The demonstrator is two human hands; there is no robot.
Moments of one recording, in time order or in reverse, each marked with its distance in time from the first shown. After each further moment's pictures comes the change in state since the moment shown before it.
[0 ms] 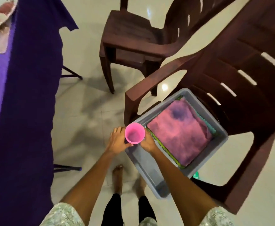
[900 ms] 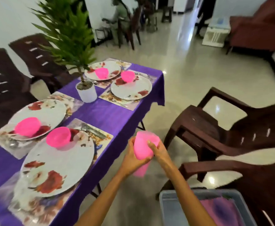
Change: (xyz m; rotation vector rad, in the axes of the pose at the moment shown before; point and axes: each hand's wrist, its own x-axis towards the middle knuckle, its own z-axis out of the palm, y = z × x) left_hand -0.157 0.033 -0.236 -0.793 0.800 -0.065; right_hand -0.137 -0.292 0.052 0.198 -0.379 -0.552
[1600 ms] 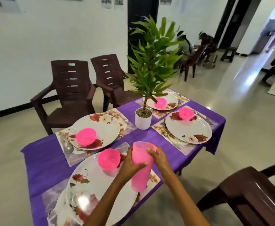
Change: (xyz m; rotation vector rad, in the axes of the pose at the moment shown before) left_hand 0.068 -0.017 -0.218 -0.092 0.388 -0.177; right_hand 0.114 -0.077 0.218 -0.214 -0.364 -0.074
